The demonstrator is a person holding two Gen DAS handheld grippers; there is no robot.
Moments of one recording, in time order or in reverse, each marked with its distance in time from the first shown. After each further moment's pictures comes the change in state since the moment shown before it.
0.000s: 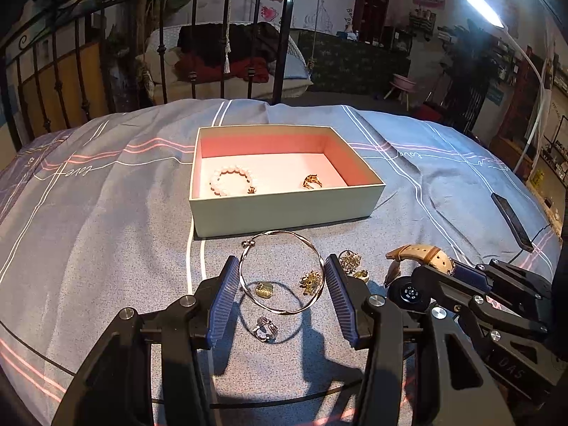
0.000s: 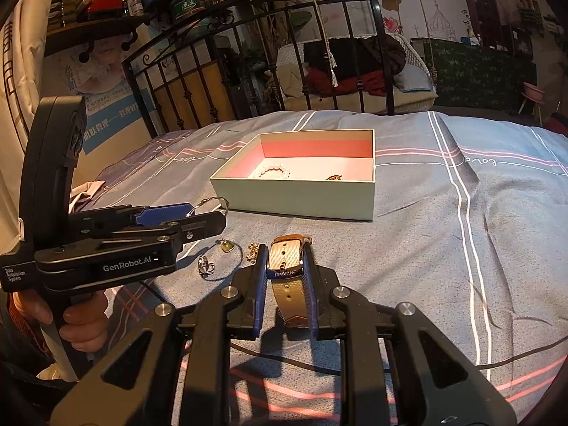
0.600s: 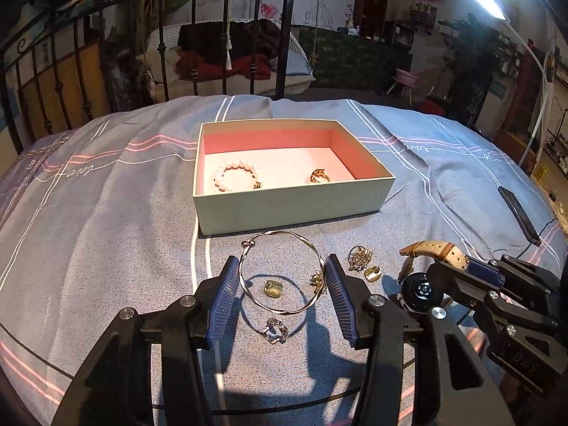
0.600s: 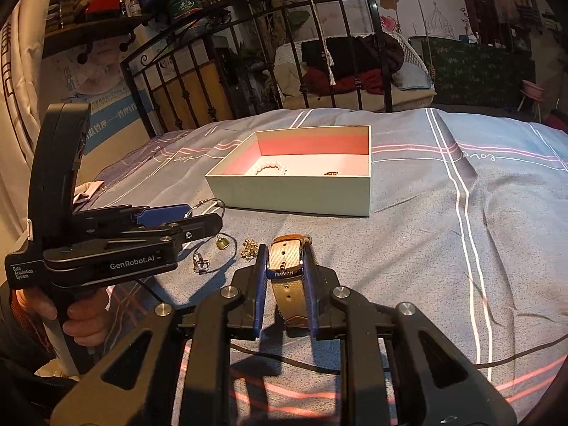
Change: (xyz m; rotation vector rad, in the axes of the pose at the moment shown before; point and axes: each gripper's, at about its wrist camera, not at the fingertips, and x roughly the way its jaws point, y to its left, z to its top) left arm 0.006 0.004 -0.002 0.017 0.010 0.016; right arm 0.003 -0.004 -0.004 0.012 0.001 0.003
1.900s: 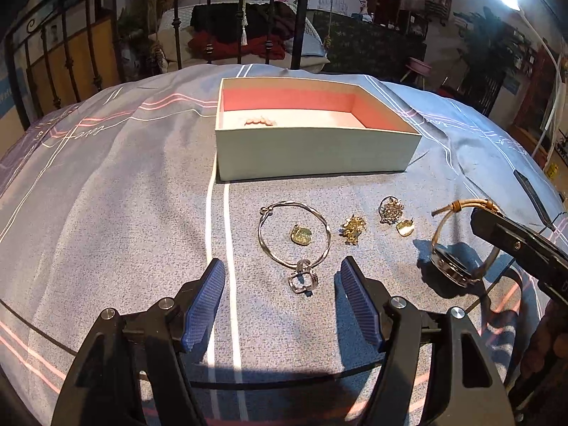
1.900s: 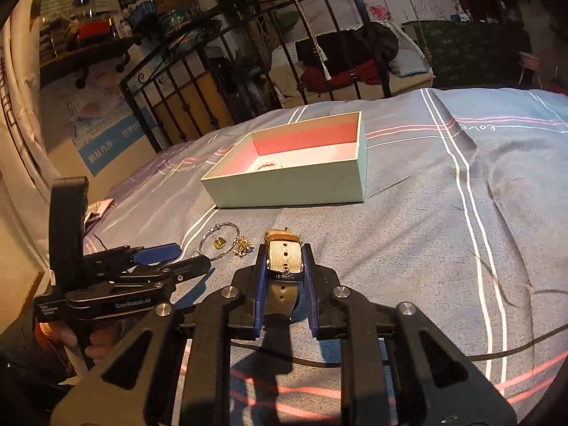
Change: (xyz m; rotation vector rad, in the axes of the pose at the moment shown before) left arm 0.017 0.014 -0.035 -0.021 0.073 0.033; right arm 0.001 -0.034 -0.014 0.140 -0.015 0.070
